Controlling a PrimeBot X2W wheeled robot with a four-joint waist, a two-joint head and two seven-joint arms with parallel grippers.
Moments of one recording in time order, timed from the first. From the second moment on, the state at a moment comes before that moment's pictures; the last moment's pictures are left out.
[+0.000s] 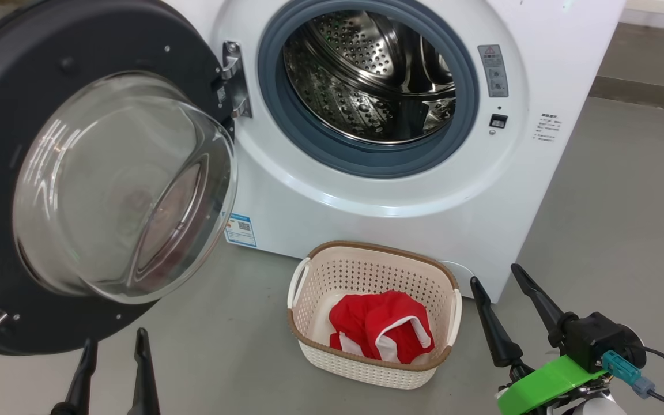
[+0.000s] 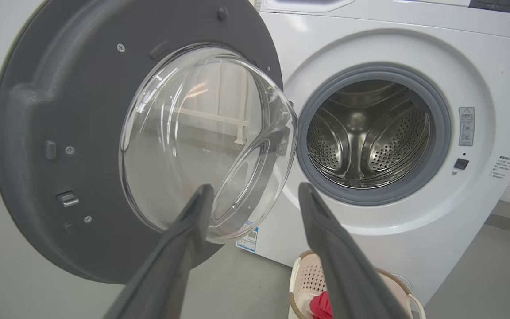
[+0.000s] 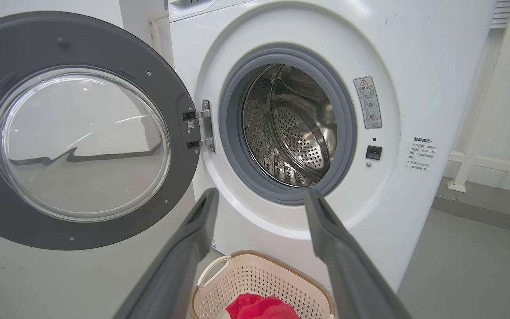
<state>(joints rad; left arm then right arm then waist) 0.10 0.07 0.03 0.03 -0.27 0.05 -0.23 -0.07 -0.07 0.12 0.24 0.24 0.13 -0.26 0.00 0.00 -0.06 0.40</state>
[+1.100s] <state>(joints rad) -0.06 0.15 0.12 -0.02 -0.26 0.15 -0.23 -0.07 -0.08 0.14 0.25 0.24 0.13 -0.26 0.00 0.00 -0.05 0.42</state>
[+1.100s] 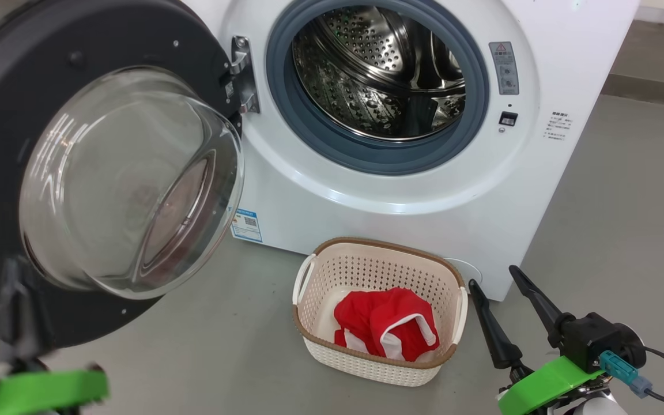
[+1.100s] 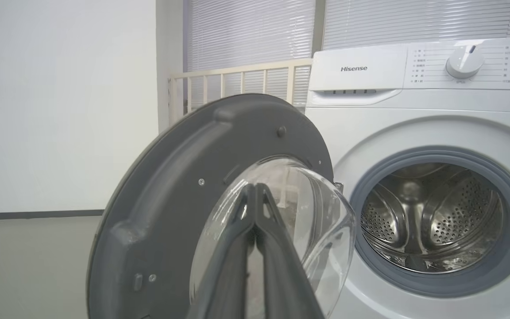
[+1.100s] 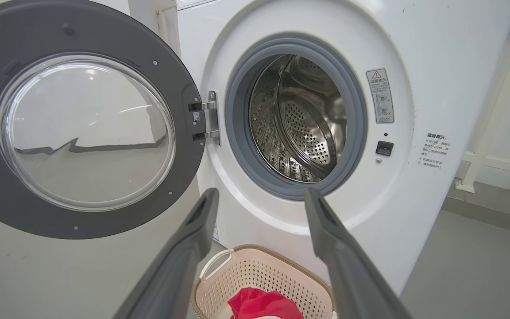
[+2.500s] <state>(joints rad) -0.92 0.41 0.54 0.96 -0.80 0.11 0.30 -0.07 -0.12 0.16 0.26 0.22 0.13 -0.26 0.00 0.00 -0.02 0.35</state>
